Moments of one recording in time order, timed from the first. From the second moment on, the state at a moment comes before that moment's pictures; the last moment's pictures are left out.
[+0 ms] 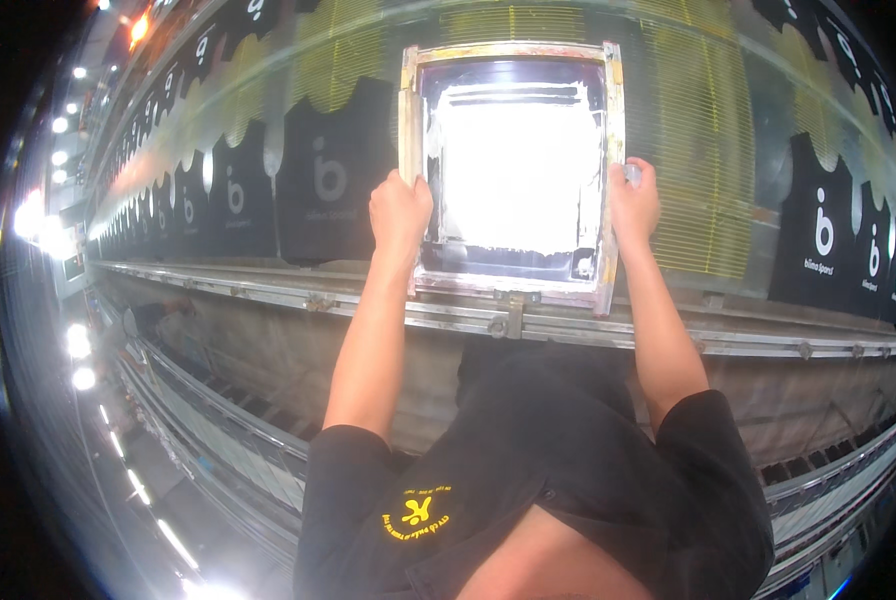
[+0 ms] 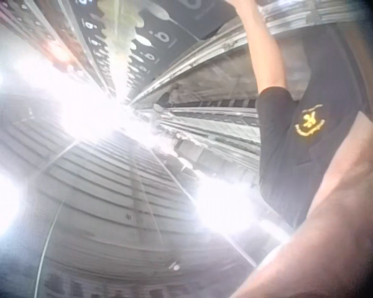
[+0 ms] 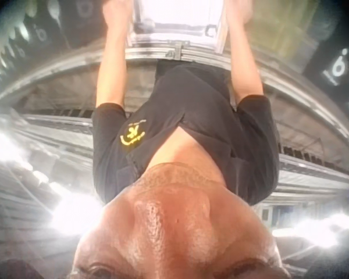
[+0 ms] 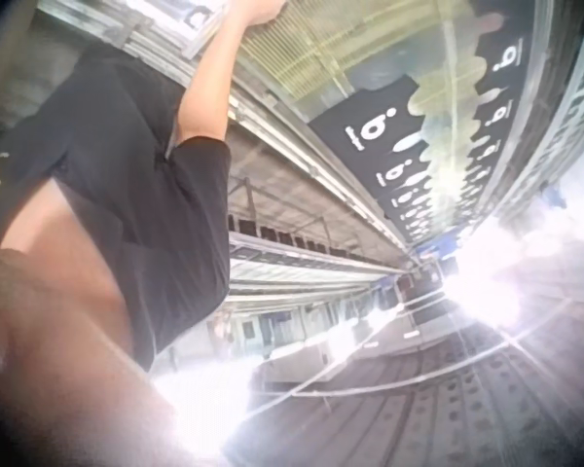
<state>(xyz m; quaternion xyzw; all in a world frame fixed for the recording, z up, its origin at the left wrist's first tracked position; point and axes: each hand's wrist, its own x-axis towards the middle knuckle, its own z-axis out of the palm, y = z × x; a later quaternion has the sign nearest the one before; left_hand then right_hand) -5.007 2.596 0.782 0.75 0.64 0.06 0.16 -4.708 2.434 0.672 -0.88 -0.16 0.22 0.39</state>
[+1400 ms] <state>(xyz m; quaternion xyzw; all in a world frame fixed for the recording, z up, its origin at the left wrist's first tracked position) -4.904 2.780 0.744 0.94 0.27 -0.12 0.13 -4.690 2.612 0.746 -0.79 -0.58 0.19 0.05</state>
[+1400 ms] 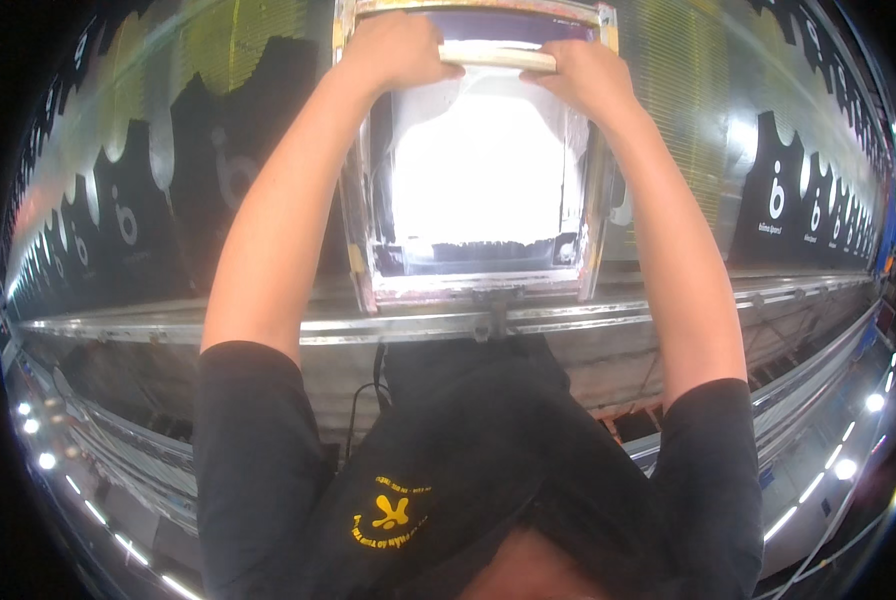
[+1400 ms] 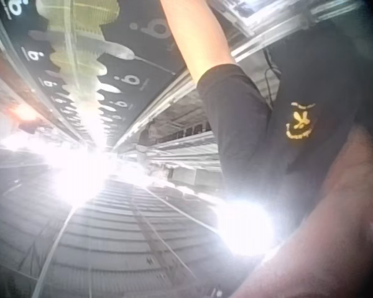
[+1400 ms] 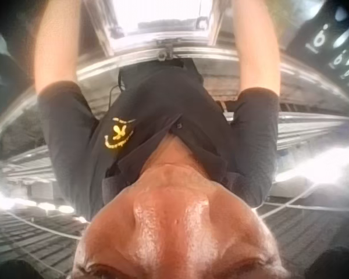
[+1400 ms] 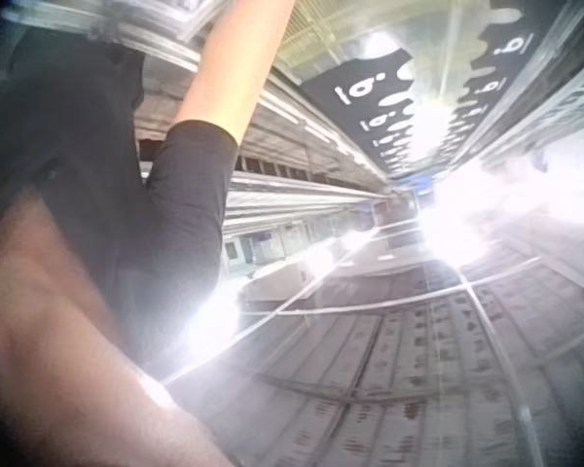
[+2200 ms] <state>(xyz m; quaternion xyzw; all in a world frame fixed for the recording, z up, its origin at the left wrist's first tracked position) -4.992 2.664 0.784 0.91 0.28 -0.19 0.24 -4.764 2.482 0.770 -0.74 -0.63 0.18 0.12</state>
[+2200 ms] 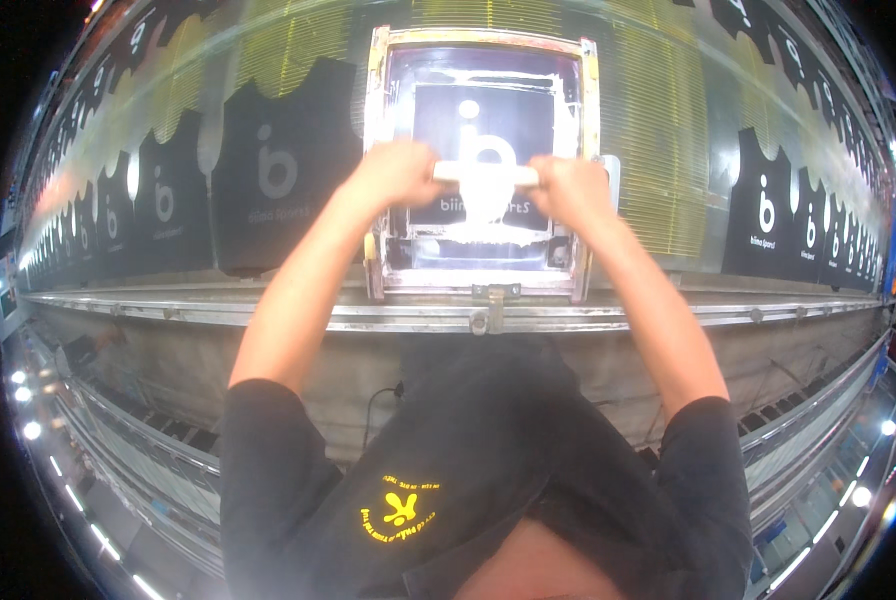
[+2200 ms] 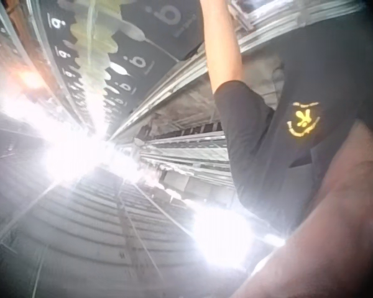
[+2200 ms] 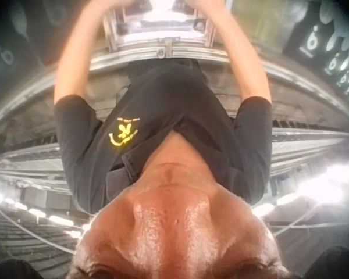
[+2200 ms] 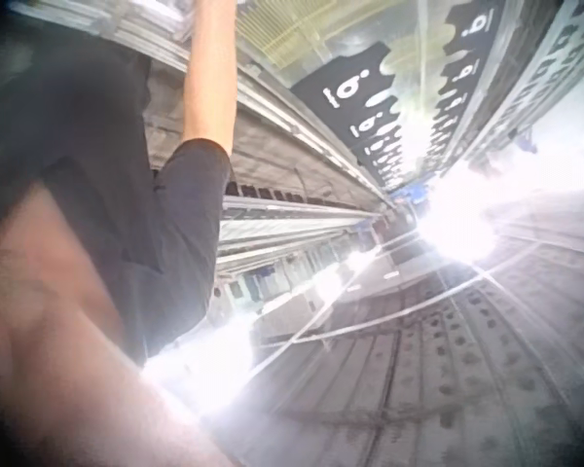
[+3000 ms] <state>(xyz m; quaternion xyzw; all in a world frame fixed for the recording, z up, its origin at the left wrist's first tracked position) -5.027 2.590 0.751 0.92 0.30 -0.13 0.22 -4.812 2.413 0.713 -0.77 -0.62 0.09 0.11</state>
